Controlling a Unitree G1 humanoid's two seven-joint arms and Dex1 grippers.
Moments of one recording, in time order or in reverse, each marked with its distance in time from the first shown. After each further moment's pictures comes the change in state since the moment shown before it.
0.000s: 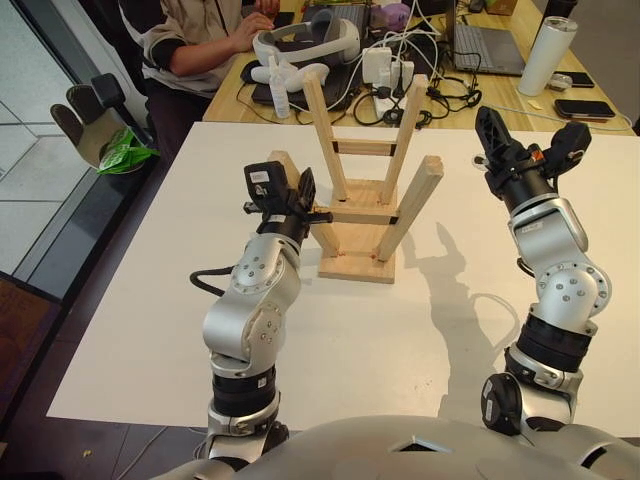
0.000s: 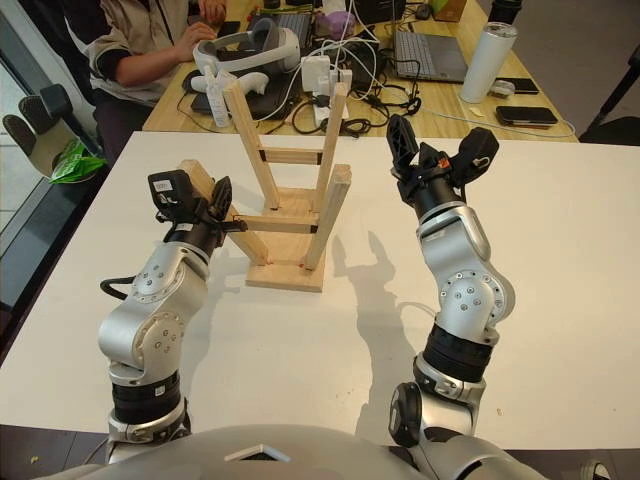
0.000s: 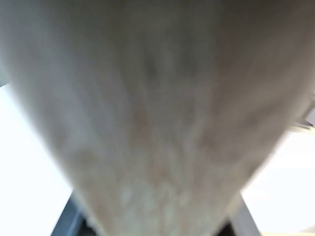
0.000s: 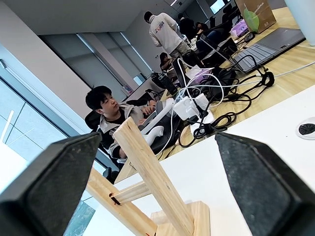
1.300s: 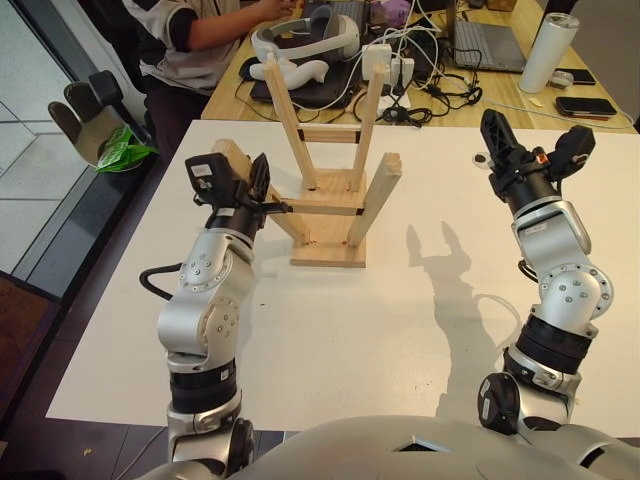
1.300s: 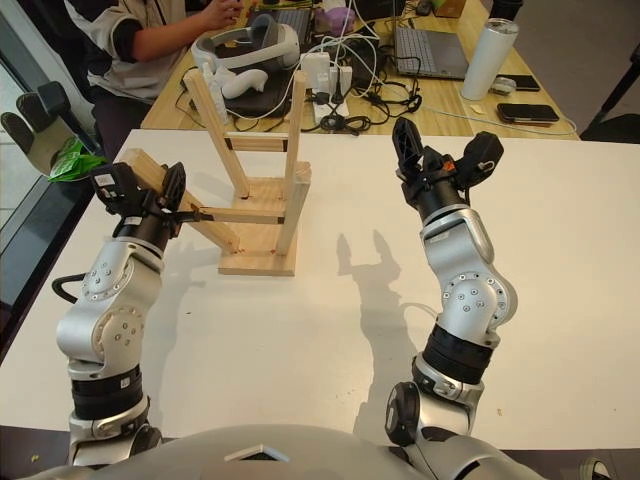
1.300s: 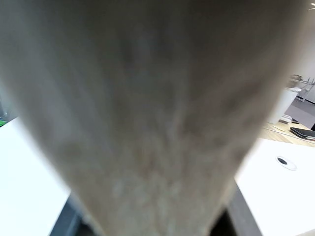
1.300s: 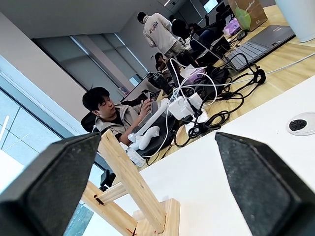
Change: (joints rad) left arm 0.051 0.217 0.169 0.078 -0.140 -0.197 -0.201; right arm 0.000 0.018 -0.046 -0.004 -0.008 0.022 0.015
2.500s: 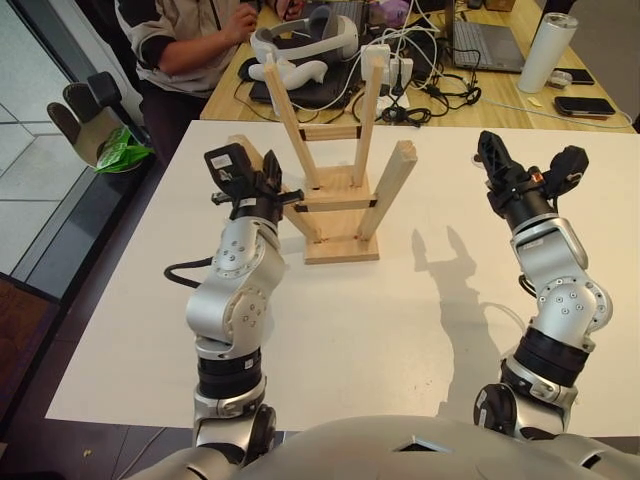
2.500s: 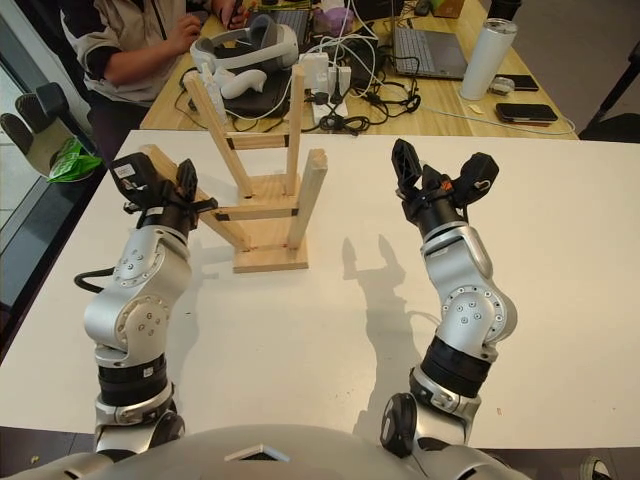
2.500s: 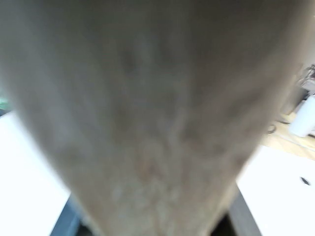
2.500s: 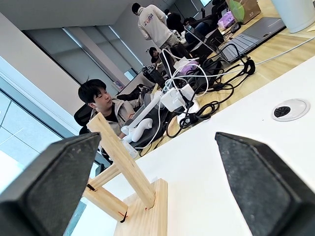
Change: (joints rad) left arm -0.129 -0.070 -0.061 0.017 0.024 0.117 0.312; right arm 0.038 0.035 -0.043 -0.016 -0.061 0.045 0.070
